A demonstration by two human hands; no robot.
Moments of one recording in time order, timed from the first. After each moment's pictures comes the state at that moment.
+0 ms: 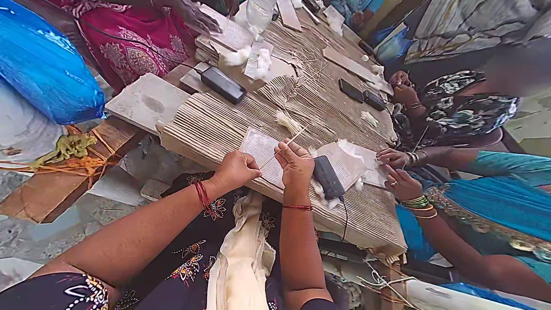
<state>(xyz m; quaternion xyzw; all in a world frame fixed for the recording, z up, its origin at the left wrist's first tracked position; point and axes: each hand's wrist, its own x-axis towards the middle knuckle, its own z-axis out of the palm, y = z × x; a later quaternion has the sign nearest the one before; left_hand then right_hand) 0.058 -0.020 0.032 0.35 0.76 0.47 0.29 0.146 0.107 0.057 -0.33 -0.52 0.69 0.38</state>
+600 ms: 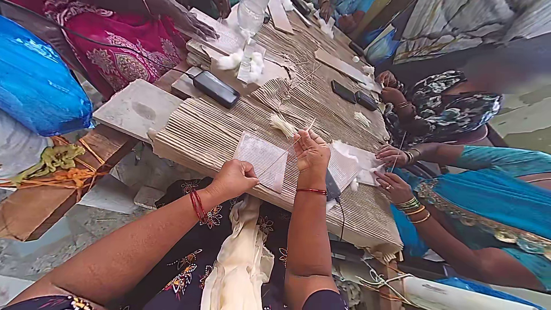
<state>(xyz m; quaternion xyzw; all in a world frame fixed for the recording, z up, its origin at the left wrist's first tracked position) 0.061 -0.018 0.036 0.35 0.73 0.48 0.34 0.154 0.143 0.086 -0.30 -0.55 0.67 0.41</state>
